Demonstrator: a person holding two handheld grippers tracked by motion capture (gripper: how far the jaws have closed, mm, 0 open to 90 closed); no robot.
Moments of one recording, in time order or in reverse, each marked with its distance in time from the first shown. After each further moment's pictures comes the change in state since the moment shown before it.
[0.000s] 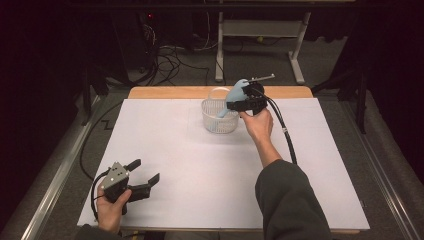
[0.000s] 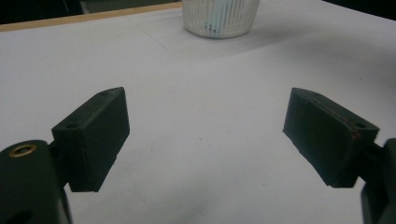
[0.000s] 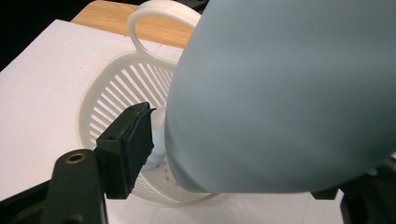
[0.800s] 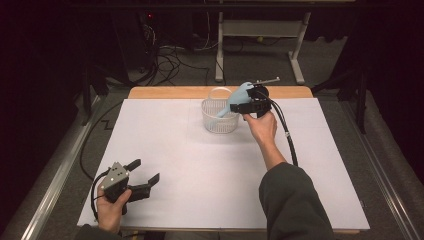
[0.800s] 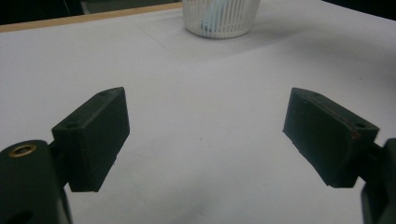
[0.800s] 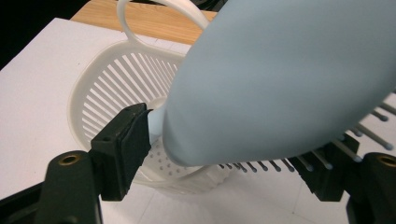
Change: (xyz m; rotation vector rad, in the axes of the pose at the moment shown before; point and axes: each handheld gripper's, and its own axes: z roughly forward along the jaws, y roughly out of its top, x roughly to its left) left arm 0.000 0.000 0.000 -0.001 0.002 0.000; right arm -0.010 -0.010 -0.004 -0.002 0.013 0.015
